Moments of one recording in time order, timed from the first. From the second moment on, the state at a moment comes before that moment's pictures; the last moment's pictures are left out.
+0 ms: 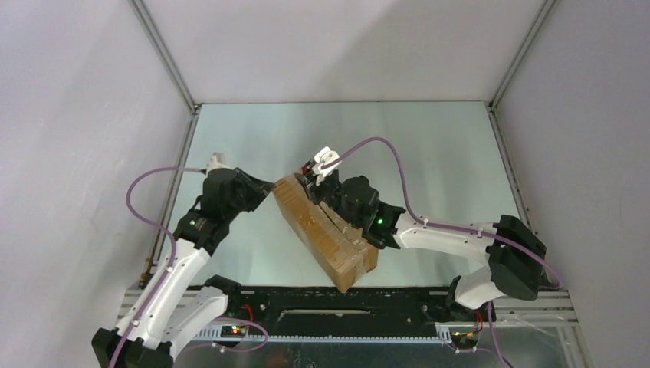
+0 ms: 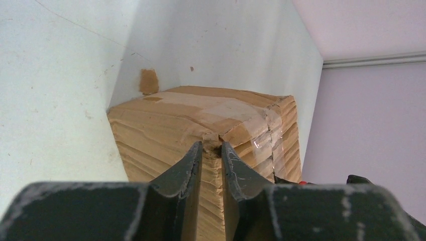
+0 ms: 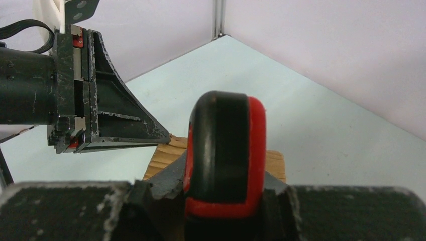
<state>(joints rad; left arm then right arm) -0.32 0.80 0.75 -0.48 -0.06 -1.03 1.10 1.49 0.99 0.53 0.30 -0.02</state>
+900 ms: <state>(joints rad) -0.38 0.62 0.56 -0.30 0.14 -0.97 1.09 1.49 0.99 0.50 0.28 -0.01</state>
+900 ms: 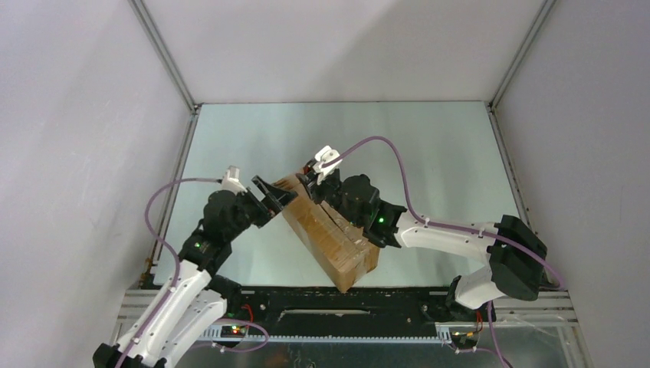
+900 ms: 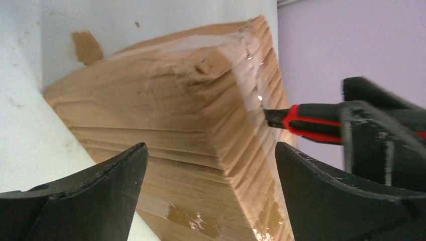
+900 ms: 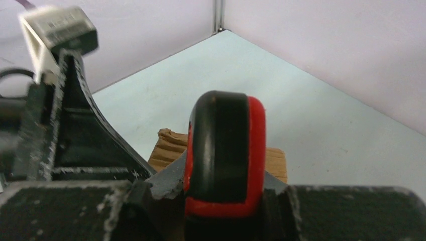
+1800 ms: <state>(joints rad) -0.42 0.55 0.23 0.15 0.06 -1.33 1.08 1.47 1.02 0.42 0.32 0.03</state>
